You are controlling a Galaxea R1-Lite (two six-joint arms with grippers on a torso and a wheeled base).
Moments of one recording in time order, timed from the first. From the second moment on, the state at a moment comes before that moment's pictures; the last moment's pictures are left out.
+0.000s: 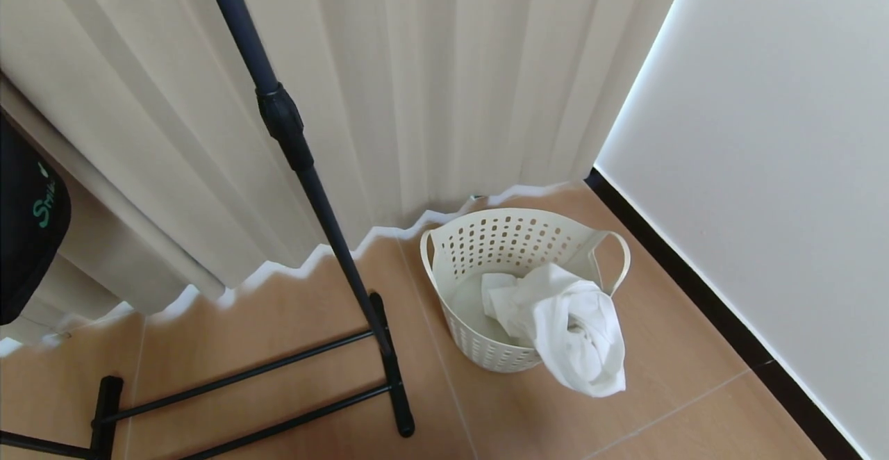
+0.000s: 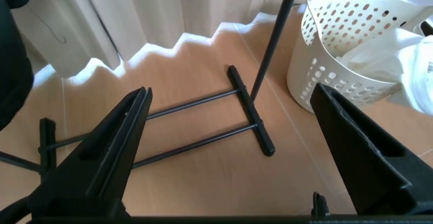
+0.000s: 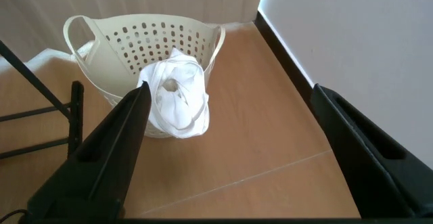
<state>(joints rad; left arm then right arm) 0.00 0.01 -0.03 0.07 -0.01 -0.01 0.00 0.00 0.00 -0.03 0.01 -0.01</state>
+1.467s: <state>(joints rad) 0.00 0.01 -0.03 0.07 -0.01 -0.01 0.19 0.54 -0.10 -0.04 0.05 -0.14</state>
